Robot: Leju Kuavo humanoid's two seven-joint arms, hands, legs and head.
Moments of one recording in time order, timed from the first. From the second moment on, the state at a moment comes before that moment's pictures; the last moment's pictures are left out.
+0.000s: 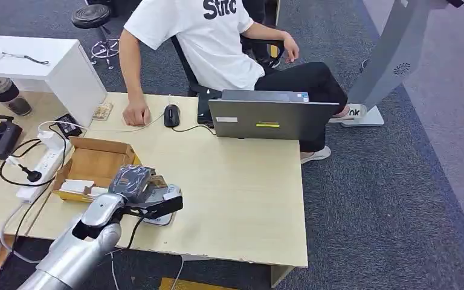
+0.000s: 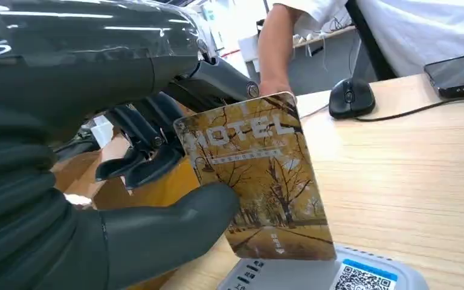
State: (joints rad) left arm -0.34 0.27 -0.51 -1.25 -1.18 0.02 0.18; right arm -0.06 0.17 -0.93 -0.23 1.07 -0.16 -0.10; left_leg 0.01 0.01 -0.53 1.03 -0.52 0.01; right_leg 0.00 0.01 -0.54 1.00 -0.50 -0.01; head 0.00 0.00
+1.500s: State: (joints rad) left arm -0.55 0.33 -0.48 -1.15 -1.32 0.10 0.21; right arm -0.06 0.17 -0.93 -0.23 1.12 -0.18 -0.11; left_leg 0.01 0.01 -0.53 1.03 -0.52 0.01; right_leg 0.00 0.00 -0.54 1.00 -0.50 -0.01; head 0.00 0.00
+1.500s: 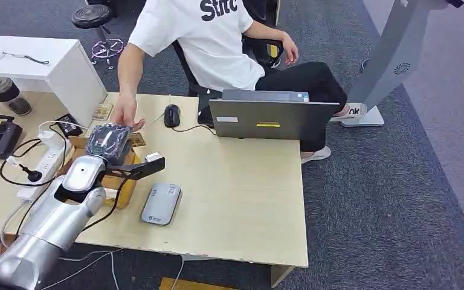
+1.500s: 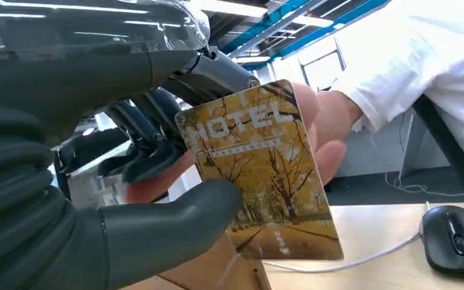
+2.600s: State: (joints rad) left arm -0.72 0.38 -0.36 -1.02 -1.30 0.31 0.20; right arm -0.07 0.17 -0.93 -0.23 1.15 -0.22 -0.10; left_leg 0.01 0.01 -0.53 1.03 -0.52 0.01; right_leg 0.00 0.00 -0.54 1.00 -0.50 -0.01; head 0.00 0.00
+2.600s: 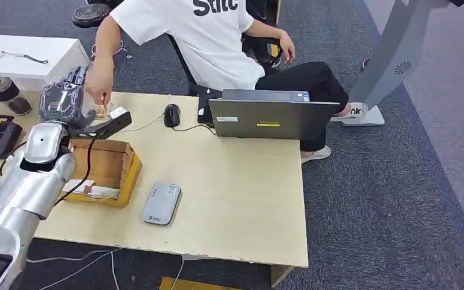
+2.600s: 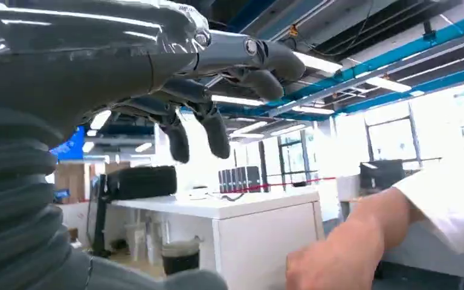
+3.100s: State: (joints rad) left arm -0.46 0.40 -0.29 -1.37 -1.19 0.27 0.11; right arm -0.06 0.16 -0.93 -0.23 1.14 -0.23 -0.09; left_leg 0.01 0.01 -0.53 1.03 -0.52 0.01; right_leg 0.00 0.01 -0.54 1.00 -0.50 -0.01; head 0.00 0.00
